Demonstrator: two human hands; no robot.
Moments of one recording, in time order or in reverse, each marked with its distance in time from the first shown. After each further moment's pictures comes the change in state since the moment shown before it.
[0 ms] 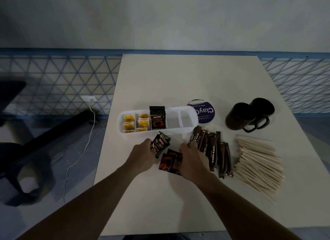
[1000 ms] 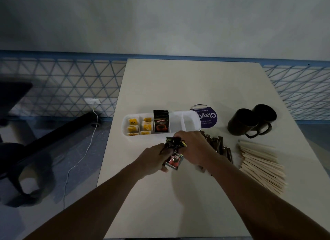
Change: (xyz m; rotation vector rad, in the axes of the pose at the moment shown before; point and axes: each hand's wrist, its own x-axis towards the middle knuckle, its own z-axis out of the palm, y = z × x) left_hand -0.012 0.016 -0.007 -0.256 -0.254 0.115; right_hand 0.031 -0.005 -0.054 0.255 0.040 -0.312
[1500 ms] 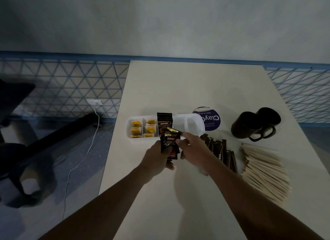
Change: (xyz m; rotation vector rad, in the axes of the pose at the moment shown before) left_hand 0.009 -0.005 0.005 -0.335 0.177 0.025; right_hand 0.001 -0.020 0.007 0.498 -0.015 0.327
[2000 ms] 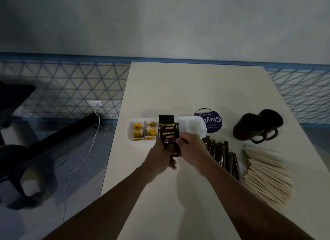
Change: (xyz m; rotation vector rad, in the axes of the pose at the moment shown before) left_hand 0.009 0.007 0.000 -0.148 -0.036 0.098; right_hand 0.004 -0.014 0.010 0.083 0.079 -0.049
